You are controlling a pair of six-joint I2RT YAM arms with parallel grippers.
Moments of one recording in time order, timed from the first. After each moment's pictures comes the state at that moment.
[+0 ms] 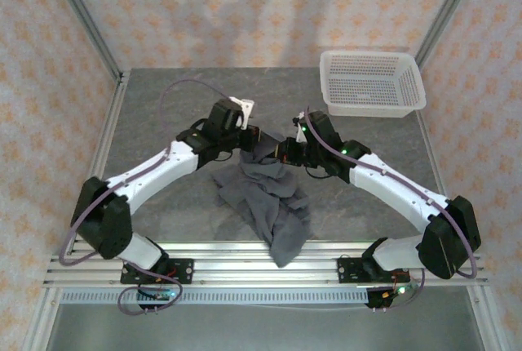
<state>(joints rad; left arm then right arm) -0.55 1.48 1.15 -0.33 0.12 -0.37 0.65 1.32 1.03 -0.47 -0.19 0.72</state>
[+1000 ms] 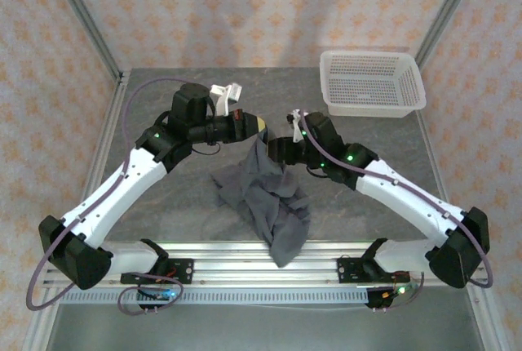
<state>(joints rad) -0.51 1.27 1.27 -0.41 0.57 -0.75 0.75 1.24 1.09 -0.47 -0.09 0.52</state>
